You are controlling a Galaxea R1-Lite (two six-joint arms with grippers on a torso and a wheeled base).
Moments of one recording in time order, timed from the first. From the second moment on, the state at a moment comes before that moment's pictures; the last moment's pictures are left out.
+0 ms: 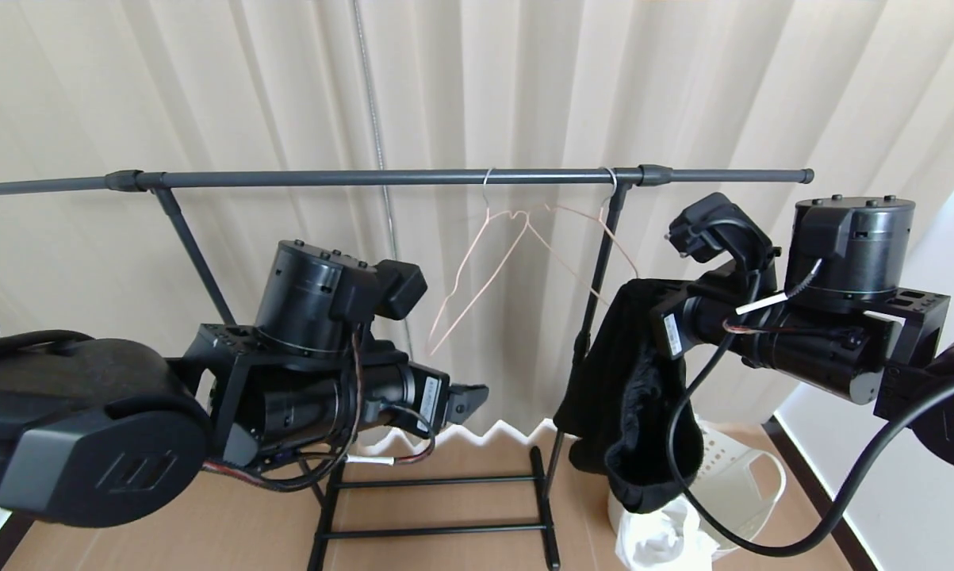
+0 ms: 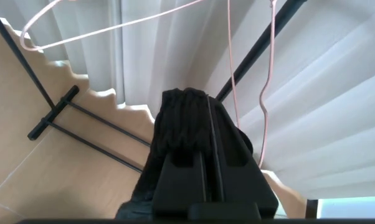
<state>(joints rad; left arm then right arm) -0.68 1.72 -0.96 -0.20 0.07 -0.13 0.46 1.68 -0.88 -0.53 -0.13 -0.23</state>
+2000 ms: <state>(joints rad) -0.57 2.52 -2.00 -0.16 0.37 0.08 0.59 1.59 -0.72 -0.54 -0.12 -0.43</state>
